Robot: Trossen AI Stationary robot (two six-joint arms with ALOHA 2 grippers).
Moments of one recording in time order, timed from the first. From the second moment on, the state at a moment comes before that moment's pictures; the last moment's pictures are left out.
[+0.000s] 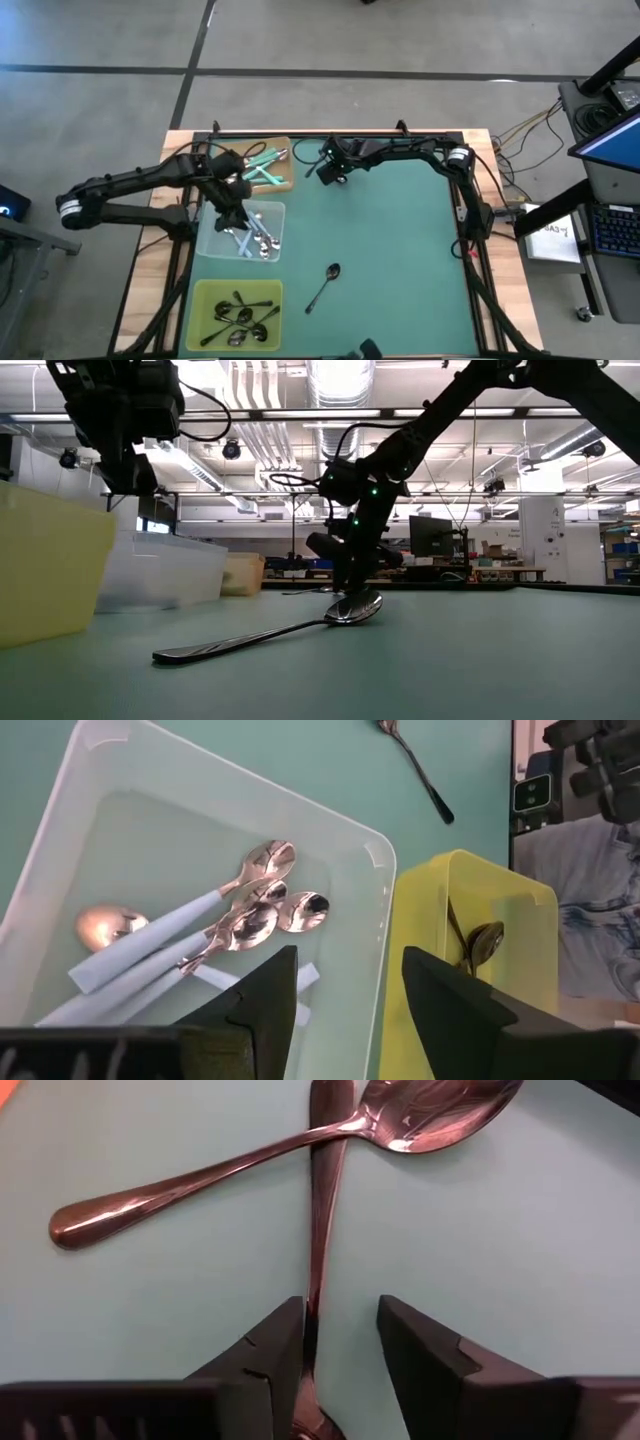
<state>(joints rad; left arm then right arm) 0.42 1.00 0.77 -0.98 0.61 0.04 -0.45 2.13 1.44 -0.36 0.14 0.45</state>
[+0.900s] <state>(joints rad) 0.42 0.97 0.67 -0.69 0.61 -0.07 -0.37 1.97 1.43 -0.74 -0.23 0.34</state>
